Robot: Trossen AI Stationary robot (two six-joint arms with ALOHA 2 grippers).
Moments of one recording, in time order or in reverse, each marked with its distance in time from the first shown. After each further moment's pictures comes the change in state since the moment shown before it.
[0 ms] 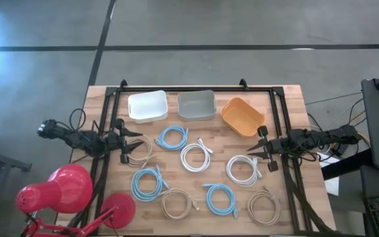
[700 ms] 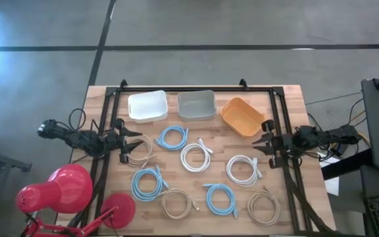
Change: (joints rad) left arm 0.001 0.000 0.000 0.029 0.000 -0.053; right arm 0.000 0.000 0.000 0.297 0.051 -0.068
